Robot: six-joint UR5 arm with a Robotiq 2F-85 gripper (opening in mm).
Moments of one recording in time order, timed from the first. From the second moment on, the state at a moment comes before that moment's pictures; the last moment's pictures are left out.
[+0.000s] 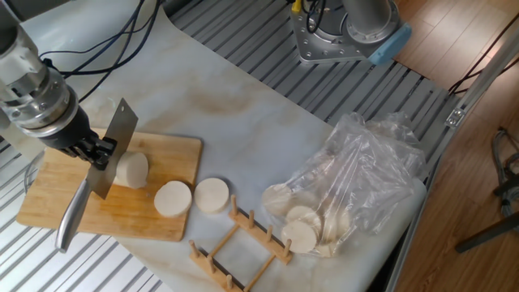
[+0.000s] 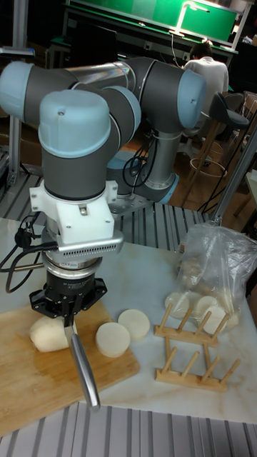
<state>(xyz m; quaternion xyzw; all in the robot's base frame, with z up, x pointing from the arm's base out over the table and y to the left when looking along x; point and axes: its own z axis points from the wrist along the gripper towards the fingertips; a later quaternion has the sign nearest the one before) 0.708 -0.069 0.123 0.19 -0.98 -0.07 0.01</state>
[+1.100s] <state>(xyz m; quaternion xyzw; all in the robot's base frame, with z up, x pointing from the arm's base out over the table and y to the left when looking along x) 0.701 -0.091 0.116 0.17 -0.98 -0.03 0.04</state>
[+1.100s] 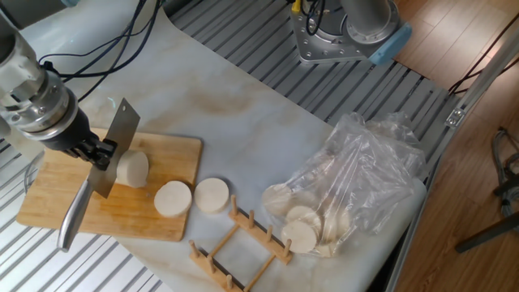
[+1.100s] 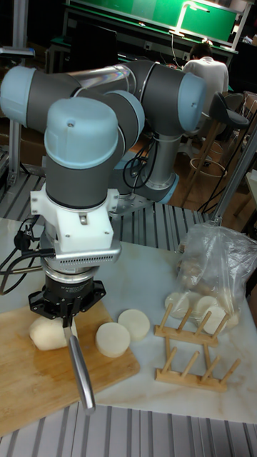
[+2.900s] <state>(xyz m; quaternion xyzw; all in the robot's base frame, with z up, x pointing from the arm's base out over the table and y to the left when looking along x) 0.721 -0.078 0.114 0.16 -0.99 -0.02 0.01</state>
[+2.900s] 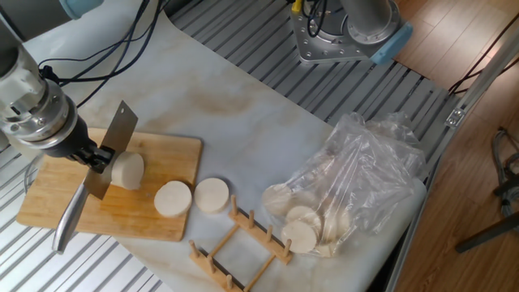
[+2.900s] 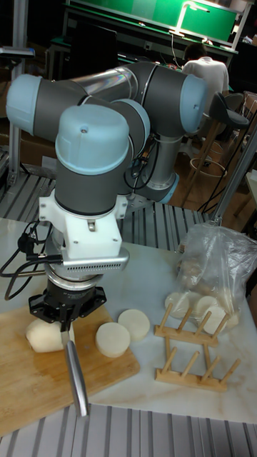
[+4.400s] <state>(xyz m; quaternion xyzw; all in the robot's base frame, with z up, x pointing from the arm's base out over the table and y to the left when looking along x) 0.725 -0.082 0.105 0.15 -0.99 0.00 0.03</state>
